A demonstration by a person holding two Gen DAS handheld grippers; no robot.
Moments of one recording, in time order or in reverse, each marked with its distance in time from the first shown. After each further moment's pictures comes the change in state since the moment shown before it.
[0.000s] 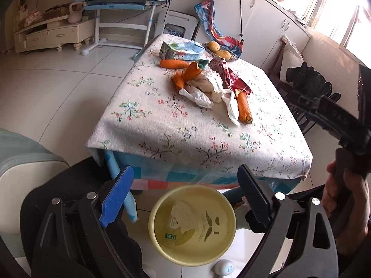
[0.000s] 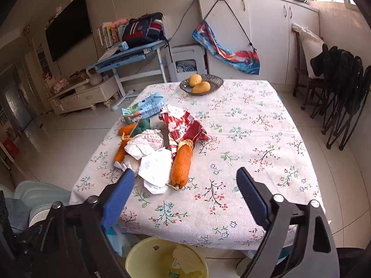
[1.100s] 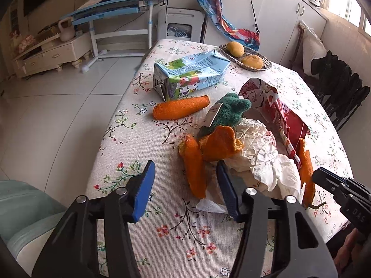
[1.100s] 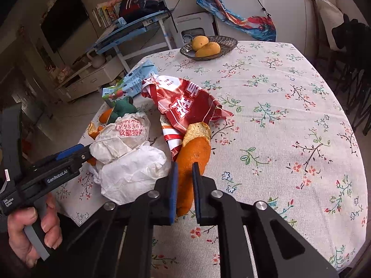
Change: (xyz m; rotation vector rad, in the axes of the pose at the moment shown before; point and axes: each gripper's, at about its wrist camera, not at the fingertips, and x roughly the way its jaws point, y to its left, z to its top) left arm 0.149 -0.006 0.129 0.105 0.047 0.135; right arm 0.078 -0.024 0.007 0.048 0.171 0.104
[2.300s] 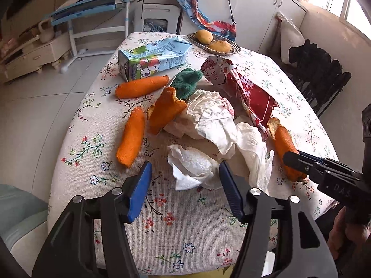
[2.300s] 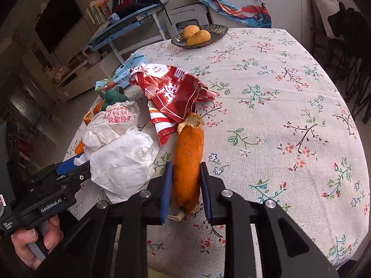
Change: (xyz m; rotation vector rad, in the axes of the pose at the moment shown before) left arm -0.014 -0.030 -0.030 0.065 0.015 -0.115; right arm 0.008 -0.012 -0.007 0.034 0.058 0.004
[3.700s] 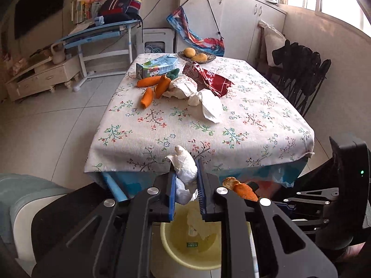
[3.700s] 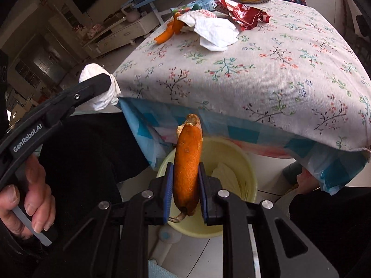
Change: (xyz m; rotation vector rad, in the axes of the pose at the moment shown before) left arm -0.144 -0.032 -0.122 0.079 -0.133 0.048; right arm -0.049 0.059 -0.143 -0.159 0.197 0.133
